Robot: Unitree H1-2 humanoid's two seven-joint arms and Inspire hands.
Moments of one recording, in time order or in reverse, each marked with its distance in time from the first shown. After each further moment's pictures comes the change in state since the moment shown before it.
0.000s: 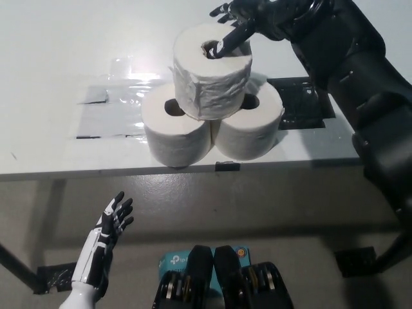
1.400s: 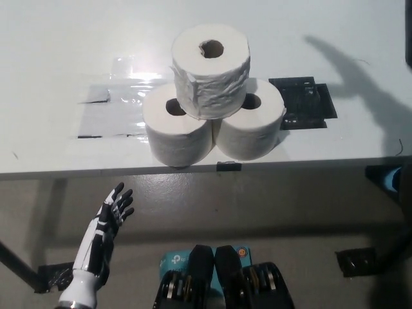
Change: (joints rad) left_arm -0.068 0.000 0.012 0.053 -0.017 0.003 0.000; right_arm 0.310 -0.128 -0.625 -0.857 0.263 0.085 0.032
